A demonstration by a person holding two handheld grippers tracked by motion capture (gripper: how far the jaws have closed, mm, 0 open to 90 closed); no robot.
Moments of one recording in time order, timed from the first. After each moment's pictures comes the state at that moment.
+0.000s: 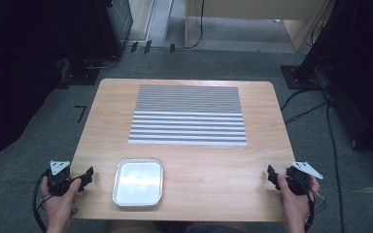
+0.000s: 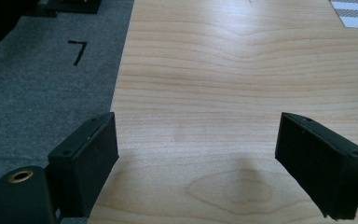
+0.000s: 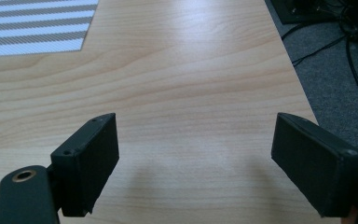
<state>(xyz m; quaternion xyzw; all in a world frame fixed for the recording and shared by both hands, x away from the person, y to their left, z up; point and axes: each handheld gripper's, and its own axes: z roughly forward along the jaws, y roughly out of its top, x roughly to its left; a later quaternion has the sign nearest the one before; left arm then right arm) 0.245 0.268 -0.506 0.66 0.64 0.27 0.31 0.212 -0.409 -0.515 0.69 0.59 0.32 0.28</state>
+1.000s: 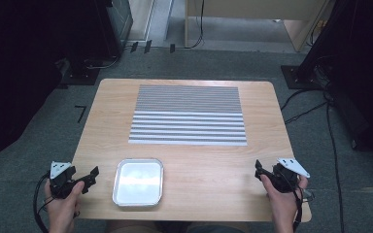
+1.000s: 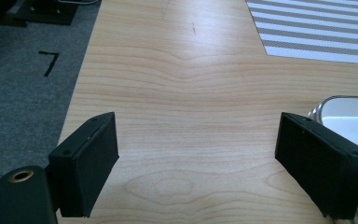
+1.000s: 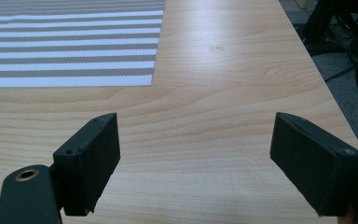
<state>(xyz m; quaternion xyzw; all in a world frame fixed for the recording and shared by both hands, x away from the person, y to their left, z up) 0.230 0.248 -0.482 0.65 0.62 0.24 0.37 0.214 -0.361 -0.488 0.66 0.59 0.35 0.31</state>
